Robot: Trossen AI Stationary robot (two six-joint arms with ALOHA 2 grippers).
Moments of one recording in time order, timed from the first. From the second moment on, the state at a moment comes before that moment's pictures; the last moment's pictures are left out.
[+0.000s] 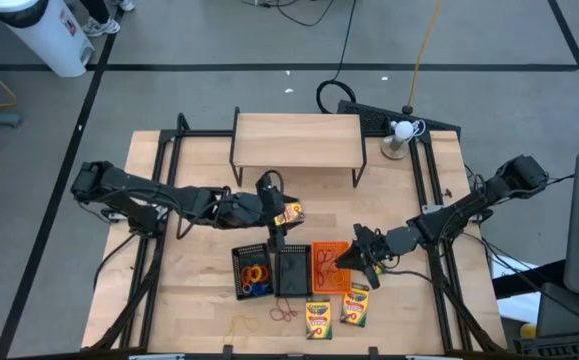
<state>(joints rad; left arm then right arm) -0.19 1.50 1.23 -0.17 -0.37 -0.13 0.44 1.20 0.43 0.46 0.16 0.57</state>
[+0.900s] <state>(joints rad) -0.19 1.50 1.23 -0.17 -0.23 -0.22 0.45 1.20 0.43 0.34 0.13 0.72</state>
